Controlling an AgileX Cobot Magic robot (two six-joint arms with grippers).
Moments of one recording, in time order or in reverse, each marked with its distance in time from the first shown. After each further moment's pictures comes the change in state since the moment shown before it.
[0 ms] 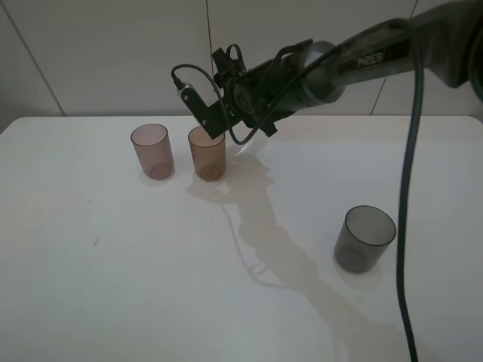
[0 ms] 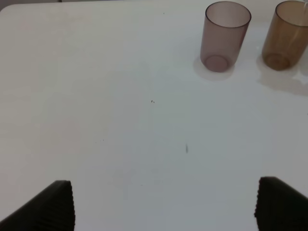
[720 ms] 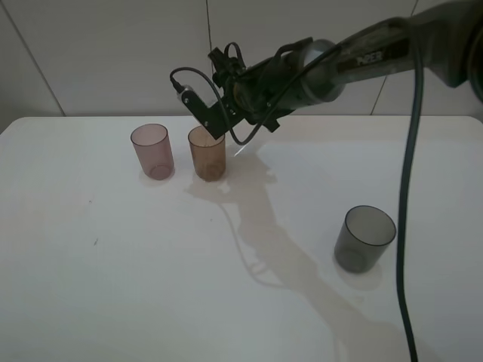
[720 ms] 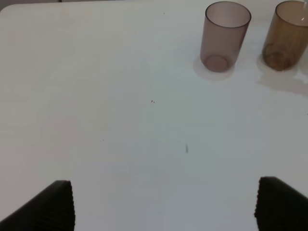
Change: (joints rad) left arm 0.000 0.000 0.000 0.000 0.000 0.000; right arm 0.000 0.002 -0.010 0.000 0.008 -0.087
